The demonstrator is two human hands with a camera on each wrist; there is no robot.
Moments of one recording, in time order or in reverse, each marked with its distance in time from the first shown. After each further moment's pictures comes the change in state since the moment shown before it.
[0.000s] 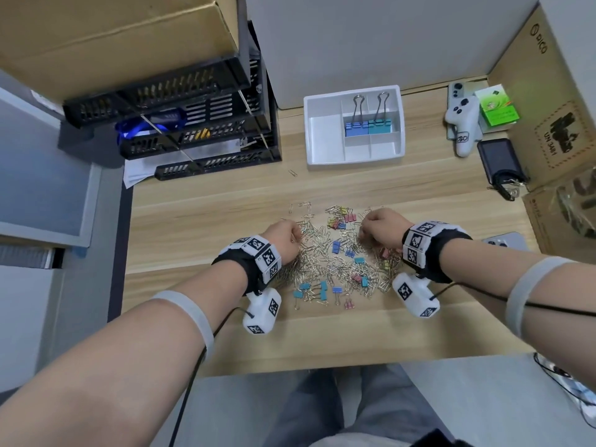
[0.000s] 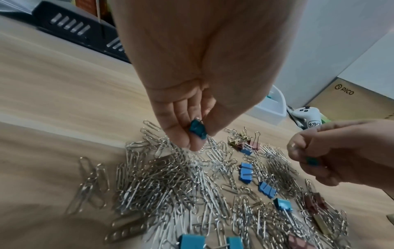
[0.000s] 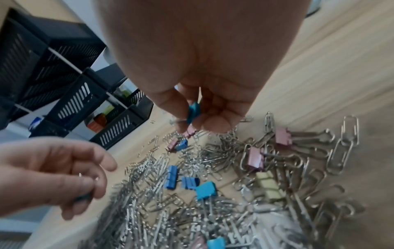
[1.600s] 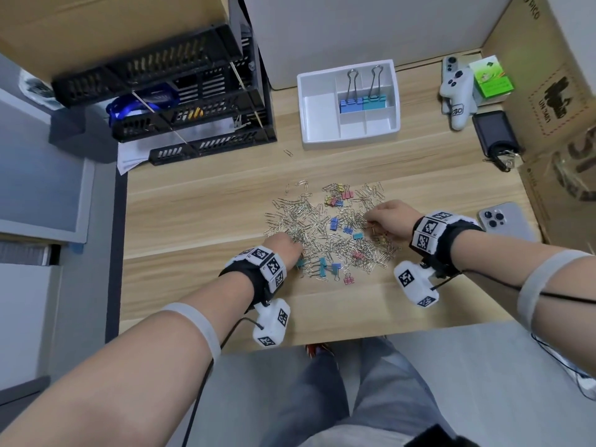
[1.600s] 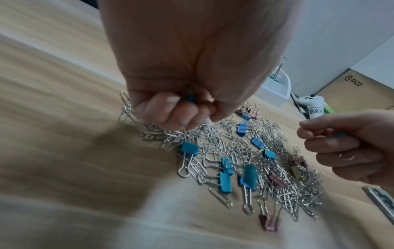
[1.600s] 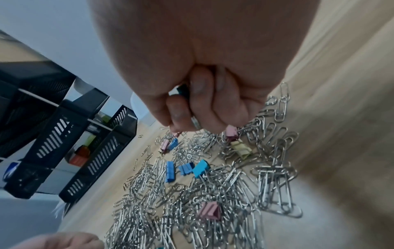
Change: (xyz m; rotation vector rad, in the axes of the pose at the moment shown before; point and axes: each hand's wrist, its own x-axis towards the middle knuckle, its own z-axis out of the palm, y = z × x) left_hand -0.030 -0.014 0.048 0.029 -0.034 -0.175; right_hand -0.020 0.033 0.010 0.163 0.019 0.114
